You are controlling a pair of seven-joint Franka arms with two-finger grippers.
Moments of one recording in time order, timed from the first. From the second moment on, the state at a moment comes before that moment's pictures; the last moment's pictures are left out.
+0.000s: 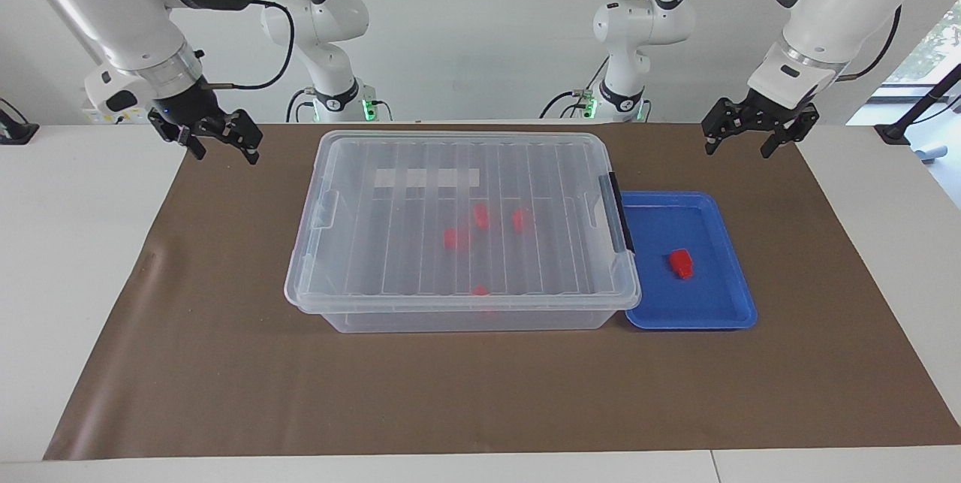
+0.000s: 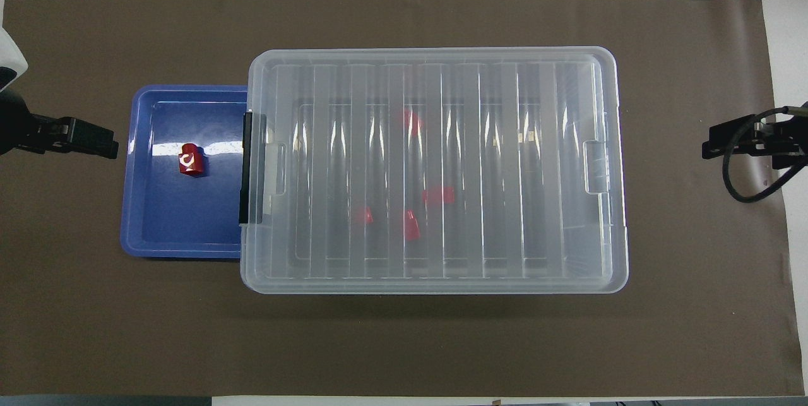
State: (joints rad) left arm -0.04 -0.01 -0.07 -1.60 -0.01 1.57 0.05; right arm 0.16 -0.05 -0.22 -1.68 0.02 1.58 0.10
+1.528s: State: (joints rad) left arm -0.04 -0.01 -0.07 -1.60 -0.01 1.57 0.05; right arm 0.12 -0.03 -0.22 -1.66 0.00 1.58 0.05
